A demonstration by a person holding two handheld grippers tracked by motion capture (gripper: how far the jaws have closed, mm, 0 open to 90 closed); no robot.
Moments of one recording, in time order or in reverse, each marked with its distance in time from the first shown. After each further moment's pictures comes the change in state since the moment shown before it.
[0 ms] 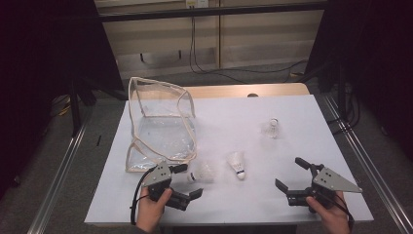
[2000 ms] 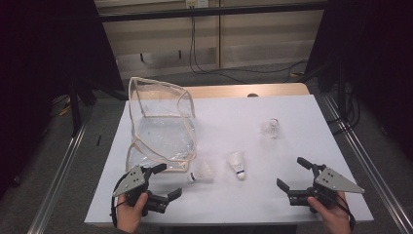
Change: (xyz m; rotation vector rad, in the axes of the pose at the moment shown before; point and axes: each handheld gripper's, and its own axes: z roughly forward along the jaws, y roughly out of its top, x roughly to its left) left arm 0.013 -0.013 -0.052 -0.128 0.066 0.019; right arm -0.002 0.000 -0.003 -0.011 -0.016 0.004
